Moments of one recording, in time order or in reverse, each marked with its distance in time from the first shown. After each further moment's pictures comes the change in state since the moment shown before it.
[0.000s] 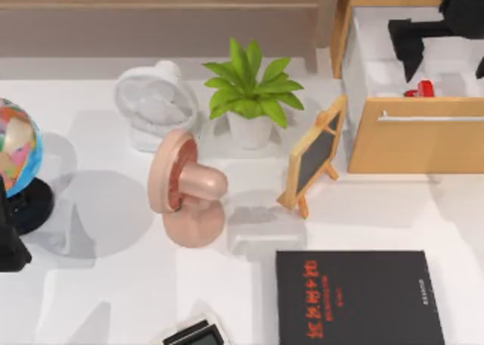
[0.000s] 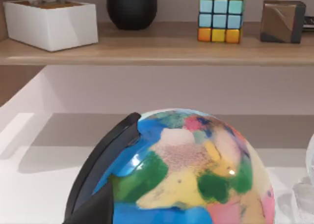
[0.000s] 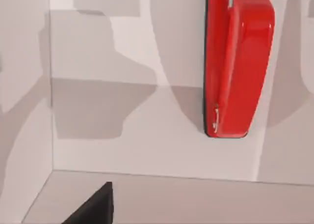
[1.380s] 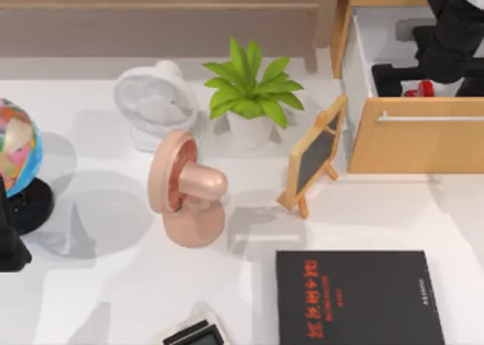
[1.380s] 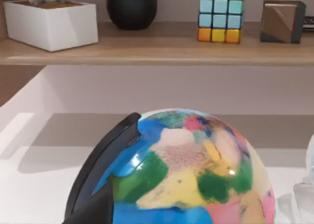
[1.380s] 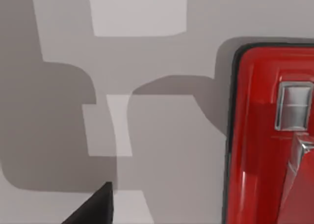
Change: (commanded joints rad) left arm 0.000 0.000 0.000 0.000 0.000 0.000; right arm -0.028 0.160 -0.115 0.272 -0.003 -0.029
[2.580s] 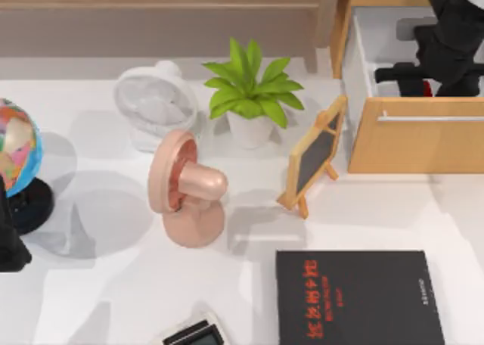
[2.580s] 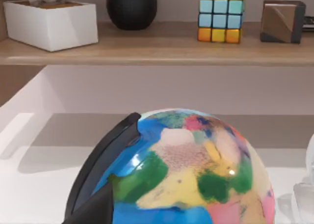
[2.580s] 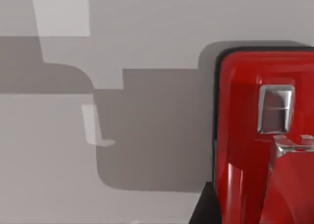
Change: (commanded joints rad) left arm 0.000 0.000 0.000 0.000 0.000 0.000; right arm 0.000 0.000 0.000 0.000 0.000 0.000
